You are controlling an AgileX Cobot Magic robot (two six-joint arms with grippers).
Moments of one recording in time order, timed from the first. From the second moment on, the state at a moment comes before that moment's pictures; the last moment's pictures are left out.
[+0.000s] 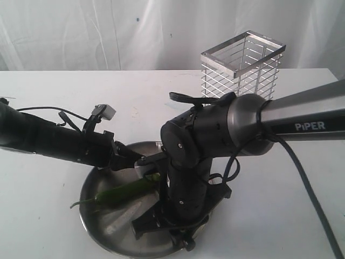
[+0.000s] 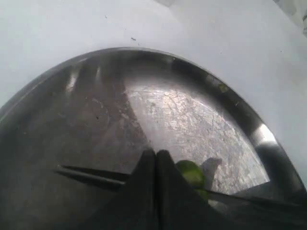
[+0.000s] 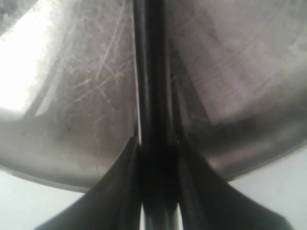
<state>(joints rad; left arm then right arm) -0.12 2.08 -1.02 -1.60 0.95 1.83 0.84 1.91 -1.14 0.09 0.87 0.28</state>
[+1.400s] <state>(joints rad) -0.23 2.11 -1.05 -1.57 0.78 1.68 0.84 1.91 -1.14 0.06 0.92 0.25</state>
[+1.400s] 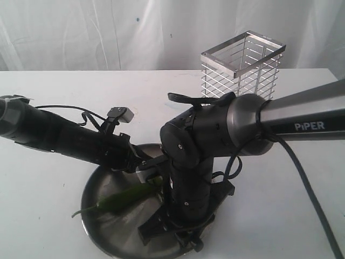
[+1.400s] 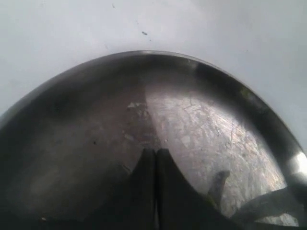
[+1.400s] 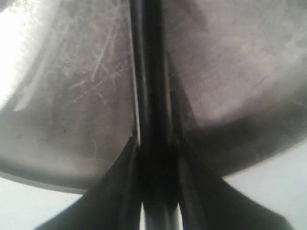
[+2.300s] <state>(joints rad) -0.23 1.95 -1.09 -1.44 0.69 1.60 0.84 1.88 -1.14 0.03 1.01 0.19</state>
